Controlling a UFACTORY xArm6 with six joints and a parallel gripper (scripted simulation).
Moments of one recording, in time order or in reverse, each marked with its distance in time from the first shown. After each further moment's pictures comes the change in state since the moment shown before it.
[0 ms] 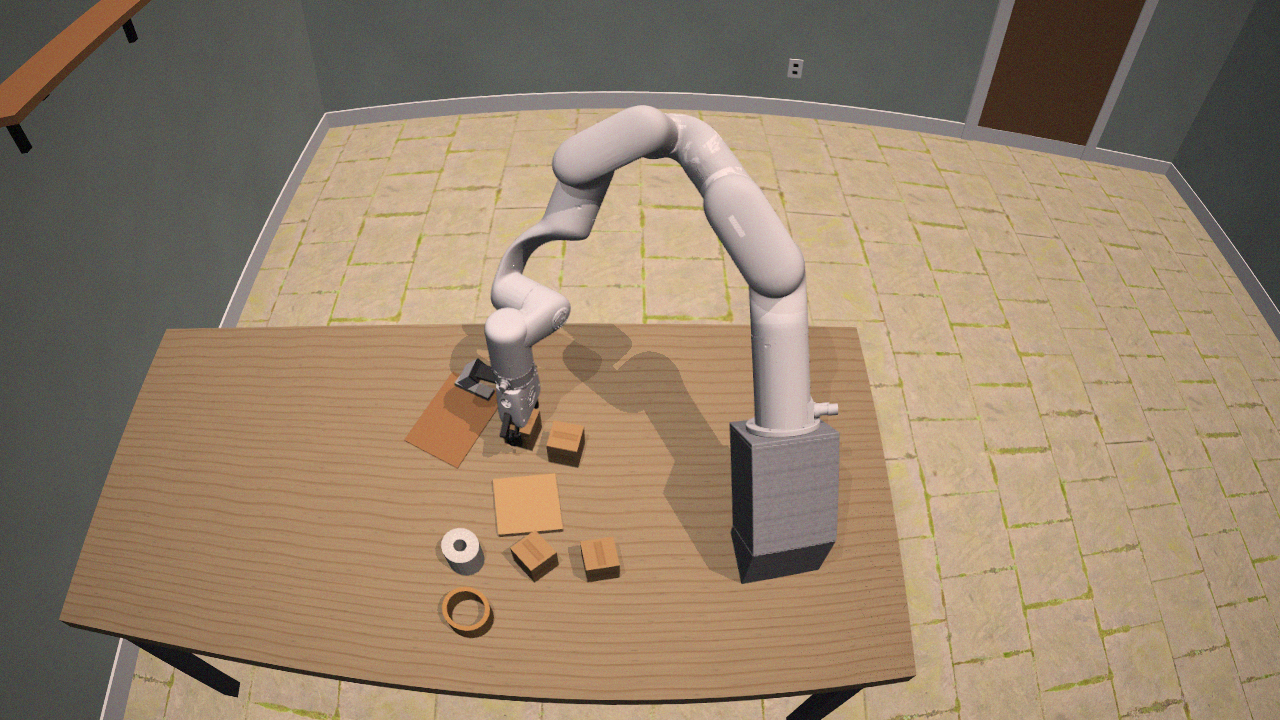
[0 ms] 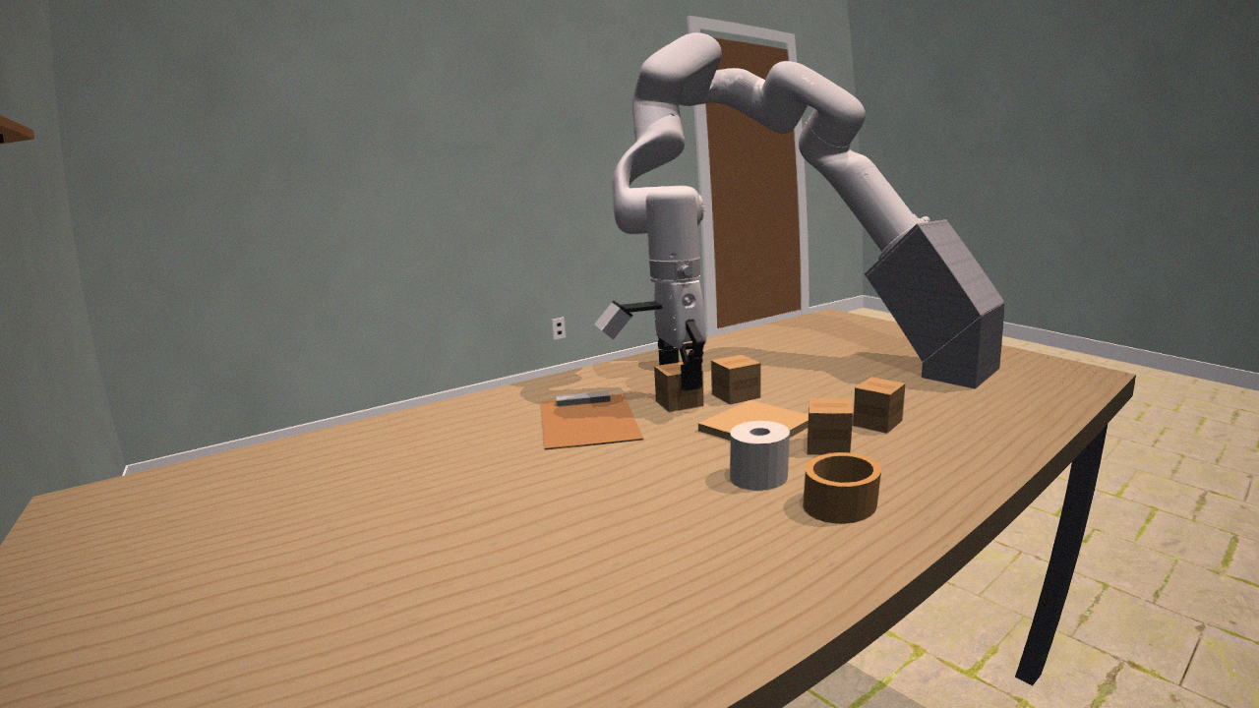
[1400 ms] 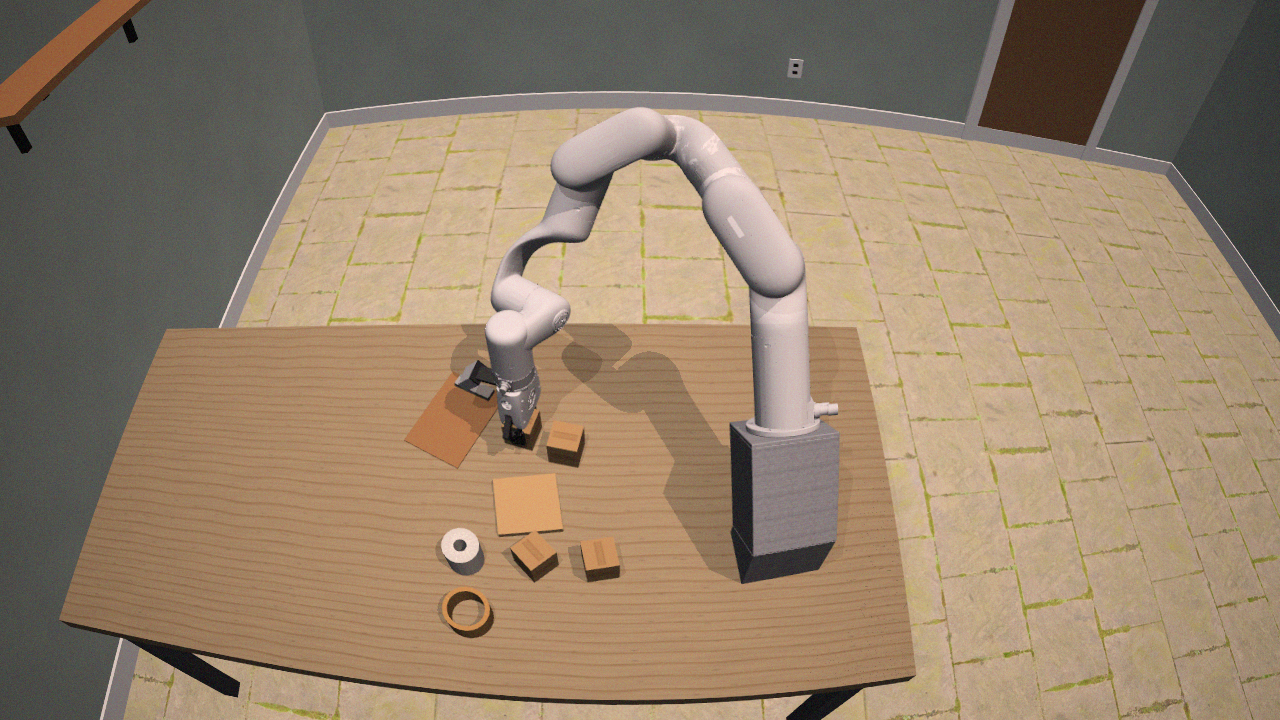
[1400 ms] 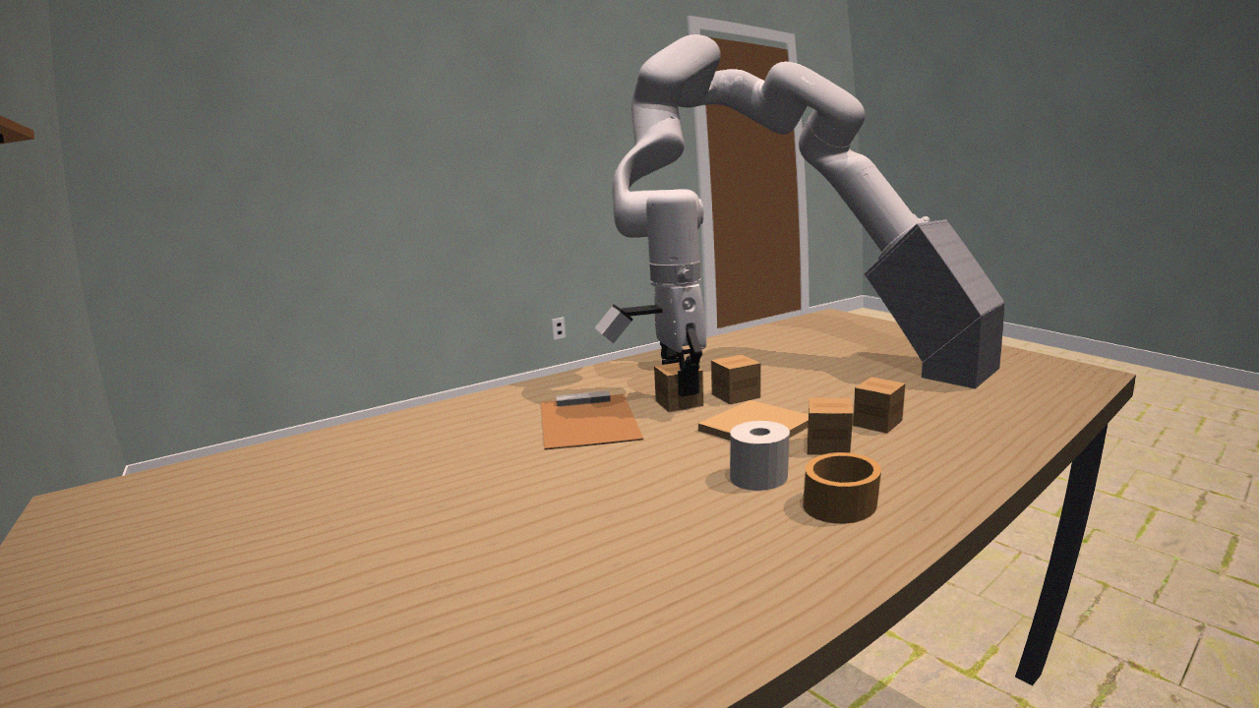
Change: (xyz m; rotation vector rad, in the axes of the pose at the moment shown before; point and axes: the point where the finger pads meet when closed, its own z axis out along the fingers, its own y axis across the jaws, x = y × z) arm 0.000 0.000 0.006 0.000 0.000 0.000
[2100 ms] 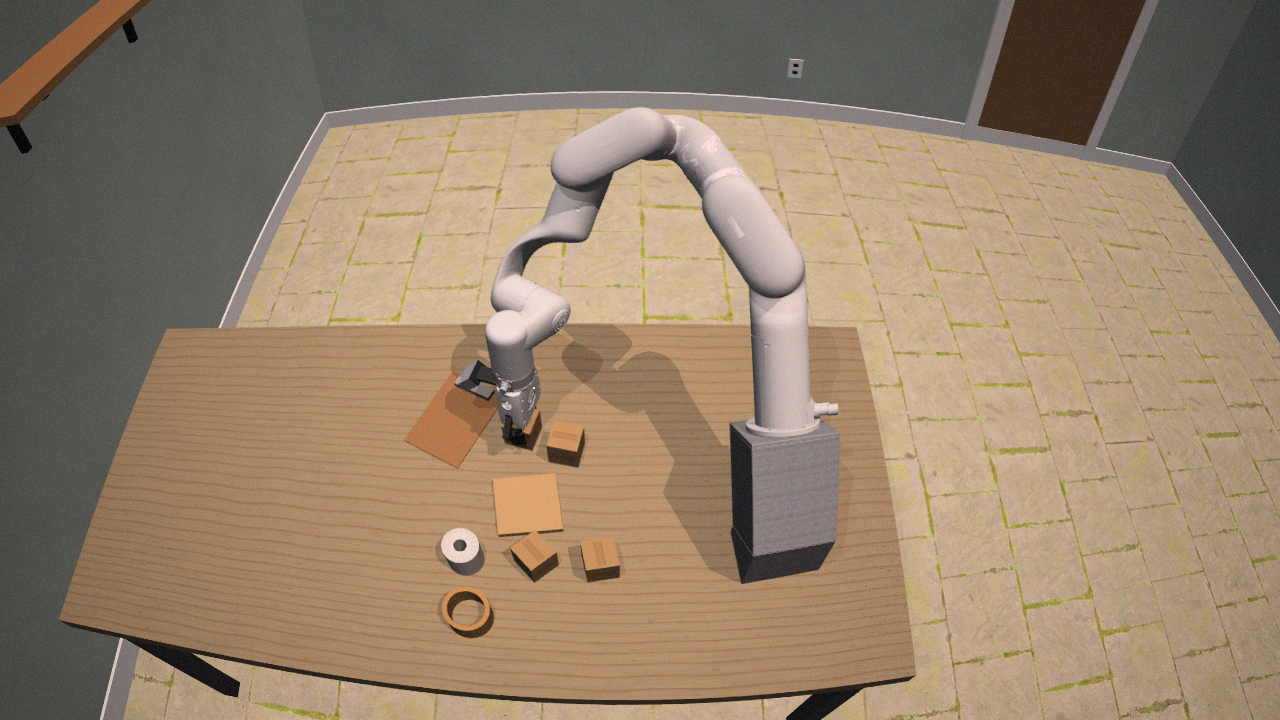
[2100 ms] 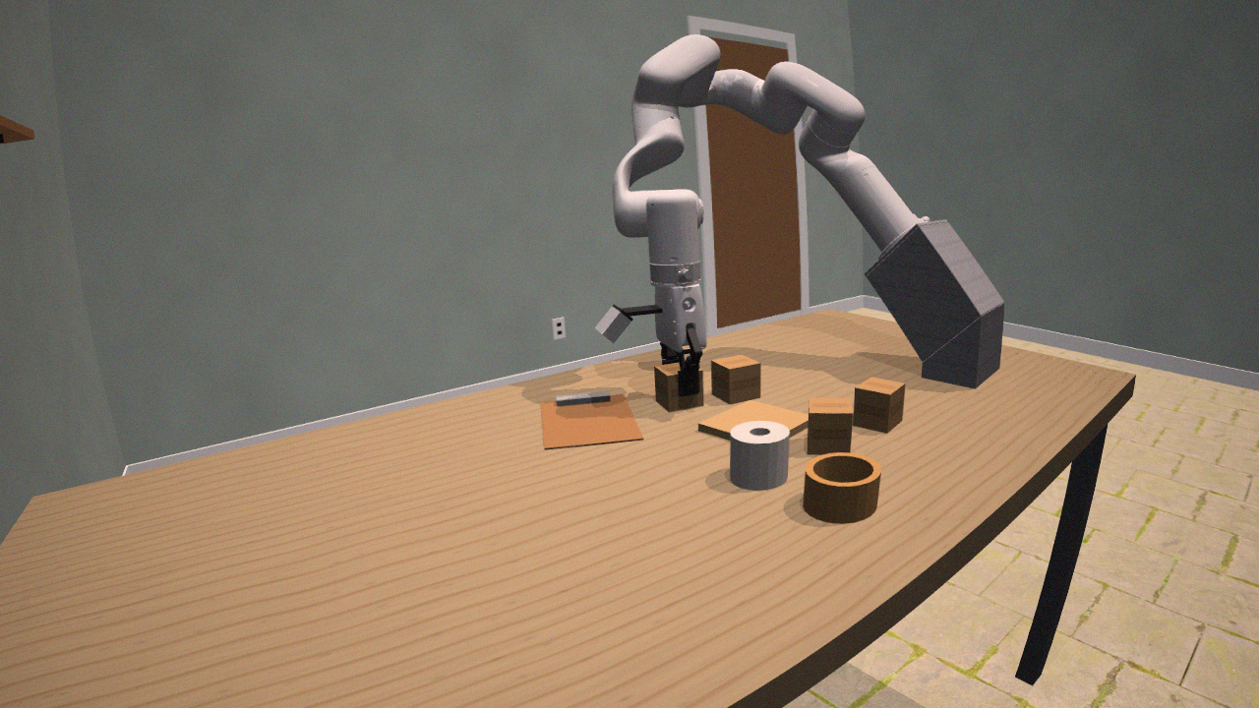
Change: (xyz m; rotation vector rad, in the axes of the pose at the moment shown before) arm 0.000 0.000 0.000 0.000 0.000 0.000
